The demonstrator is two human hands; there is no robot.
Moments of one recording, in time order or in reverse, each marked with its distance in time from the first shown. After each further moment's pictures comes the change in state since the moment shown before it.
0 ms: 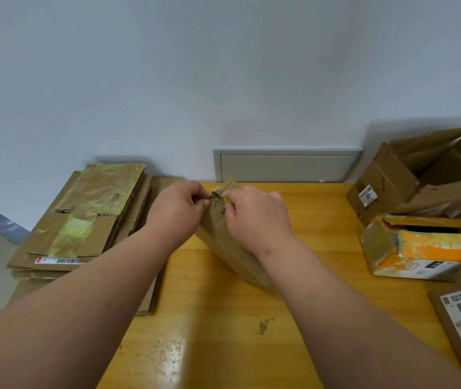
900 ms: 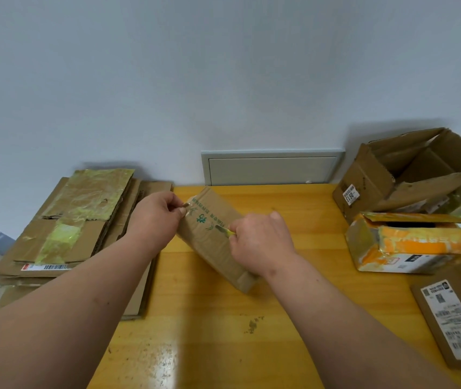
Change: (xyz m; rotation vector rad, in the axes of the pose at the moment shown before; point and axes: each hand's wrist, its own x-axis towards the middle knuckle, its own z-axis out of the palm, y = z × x) left_hand -0.005 -0.019 0.002 -0.028 0.026 -0.158; right_hand -0.035 0.022 -0.002 -0.129 -0.242 0.040
